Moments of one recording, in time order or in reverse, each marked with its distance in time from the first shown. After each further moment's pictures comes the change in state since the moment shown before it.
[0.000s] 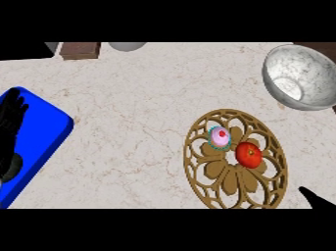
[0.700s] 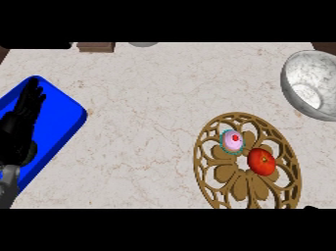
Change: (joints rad) left arm -0.096 -0.055 -0.041 0.007 -0.058 0.002 0.065; right arm -0.063 -0.028 0.072 -0.398 0.372 0.388 0.676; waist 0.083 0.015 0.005
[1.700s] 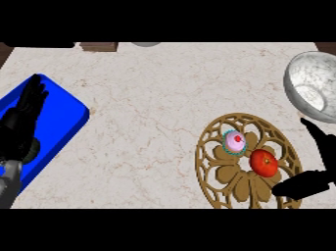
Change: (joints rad) left arm -0.025 -0.030 0.029 0.026 -0.026 -0.042 0.003; right arm -0.403 0.010 0.030 0.370 -0.460 0.398 0.151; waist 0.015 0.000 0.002
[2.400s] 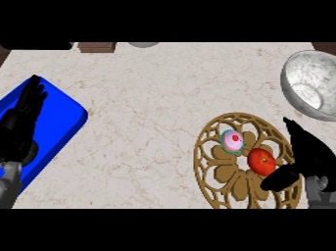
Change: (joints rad) left arm 0.014 -0.027 0.030 -0.023 -0.040 -0.011 0.032; right arm -0.070 0.033 0.125 0.154 0.185 0.020 -0.024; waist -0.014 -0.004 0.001
